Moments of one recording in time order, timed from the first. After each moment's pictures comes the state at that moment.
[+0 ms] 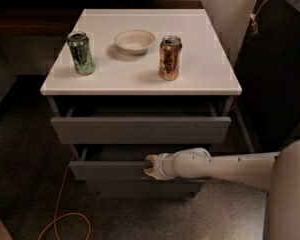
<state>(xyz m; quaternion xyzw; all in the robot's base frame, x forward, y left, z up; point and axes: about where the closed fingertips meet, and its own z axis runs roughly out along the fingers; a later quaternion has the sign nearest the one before) 0.591 -0.015 0.432 -0.62 0.70 0.09 0.34</state>
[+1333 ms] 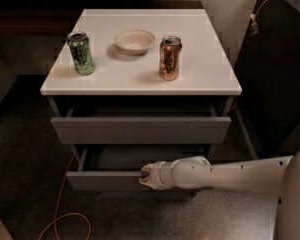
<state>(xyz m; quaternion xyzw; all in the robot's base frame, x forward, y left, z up) 0.552 0.006 0.442 -0.61 0.70 0.11 0.35</state>
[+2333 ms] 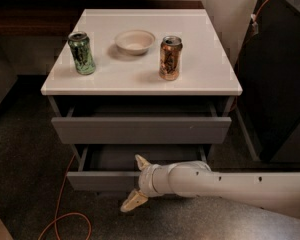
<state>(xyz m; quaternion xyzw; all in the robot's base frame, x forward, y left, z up) 0.497 0.050 0.522 -0.58 0.70 0.18 0.38</state>
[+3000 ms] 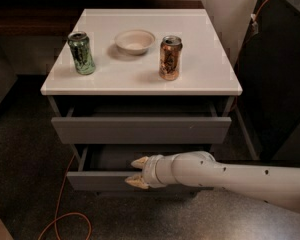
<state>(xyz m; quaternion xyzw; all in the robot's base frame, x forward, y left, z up) 0.511 0.039 0.548 -0.54 0.73 0.19 0.36</state>
